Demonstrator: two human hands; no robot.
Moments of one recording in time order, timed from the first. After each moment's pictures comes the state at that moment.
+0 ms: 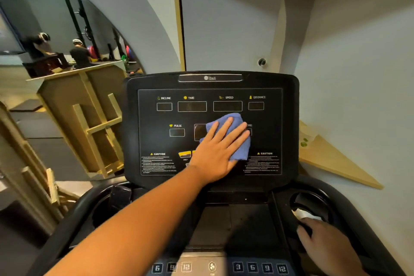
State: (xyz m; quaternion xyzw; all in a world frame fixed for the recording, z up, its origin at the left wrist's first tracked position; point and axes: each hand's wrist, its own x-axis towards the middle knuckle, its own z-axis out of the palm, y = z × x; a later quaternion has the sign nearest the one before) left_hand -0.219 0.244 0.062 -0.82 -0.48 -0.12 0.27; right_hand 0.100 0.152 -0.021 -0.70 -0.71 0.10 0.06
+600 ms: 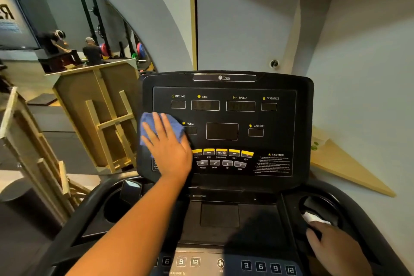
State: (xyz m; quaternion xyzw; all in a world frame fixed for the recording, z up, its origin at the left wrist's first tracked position) left_hand -0.303 0.210 0.056 -0.48 -0.79 -0.36 0.14; right_hand 0.094 0.151 -0.012 -0.71 -0.69 0.13 0.05
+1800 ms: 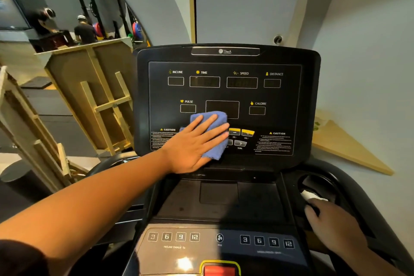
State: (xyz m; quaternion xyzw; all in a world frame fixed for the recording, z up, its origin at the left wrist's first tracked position) left_hand -0.309 0.197 0.052 -0.88 -0.41 -0.02 0.24; right_hand 0.099 0.146 -0.023 -0.69 -0.71 0.11 0.08
